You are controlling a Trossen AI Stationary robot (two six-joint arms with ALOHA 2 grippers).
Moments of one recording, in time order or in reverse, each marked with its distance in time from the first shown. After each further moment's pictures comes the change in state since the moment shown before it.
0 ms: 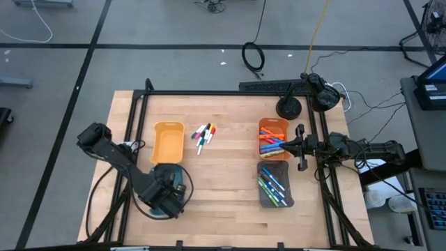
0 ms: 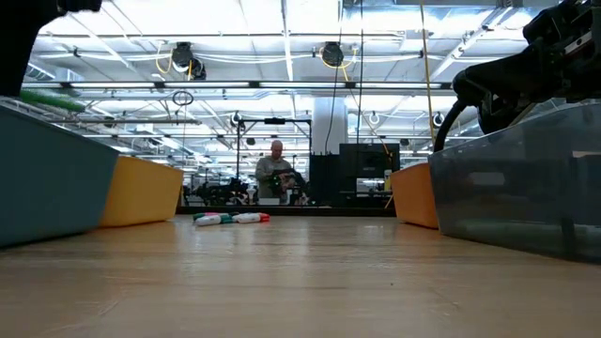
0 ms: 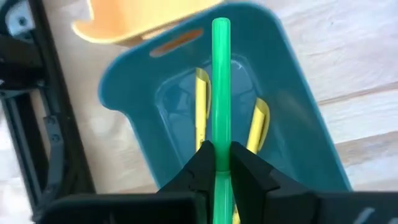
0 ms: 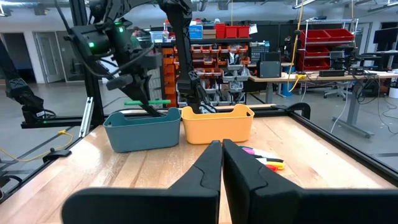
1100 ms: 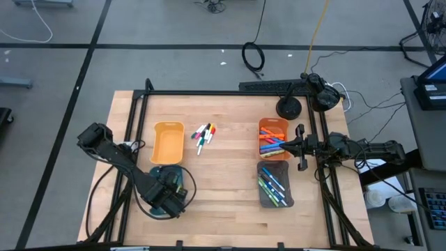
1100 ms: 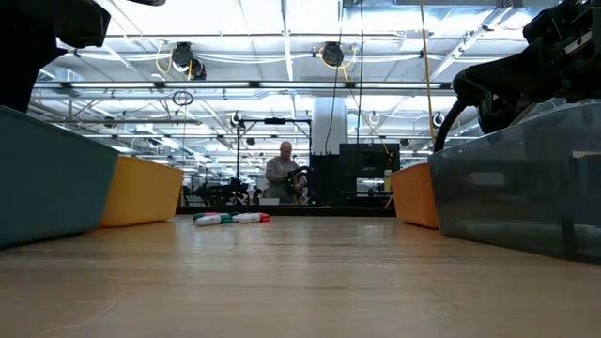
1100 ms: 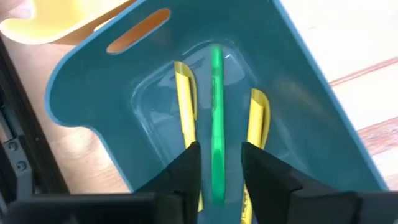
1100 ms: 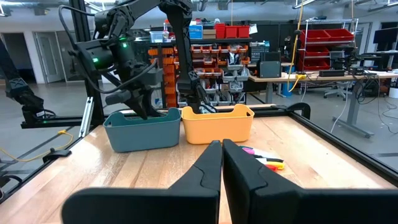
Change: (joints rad) left arm 0.001 0.001 -0.132 0.179 0.006 0.135; right arm 0.000 0.000 0.000 0.000 0.000 0.000
